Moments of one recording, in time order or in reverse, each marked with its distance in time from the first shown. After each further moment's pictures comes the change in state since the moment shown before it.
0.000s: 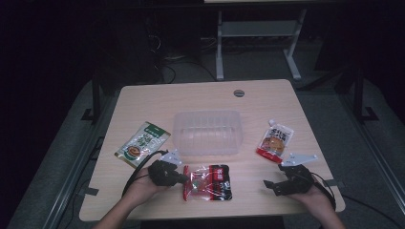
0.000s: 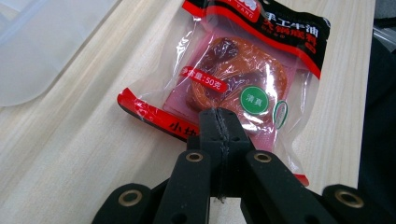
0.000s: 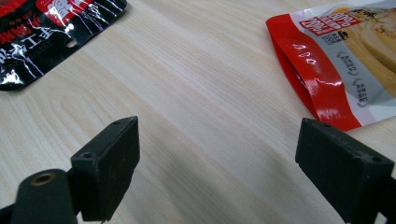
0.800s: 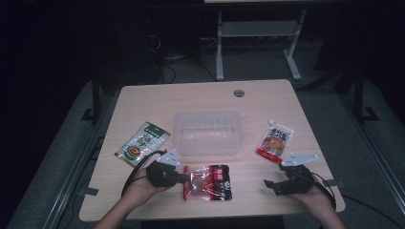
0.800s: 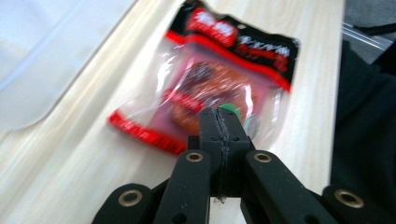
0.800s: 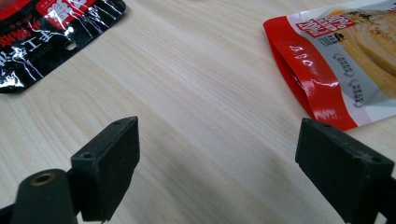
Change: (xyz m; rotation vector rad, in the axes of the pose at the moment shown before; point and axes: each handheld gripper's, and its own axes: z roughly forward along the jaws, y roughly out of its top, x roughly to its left) left arm -0.006 0.003 -0.016 -0.055 0.003 0.029; right arm 0.000 0.000 -0.001 -0.009 -0.002 0.003
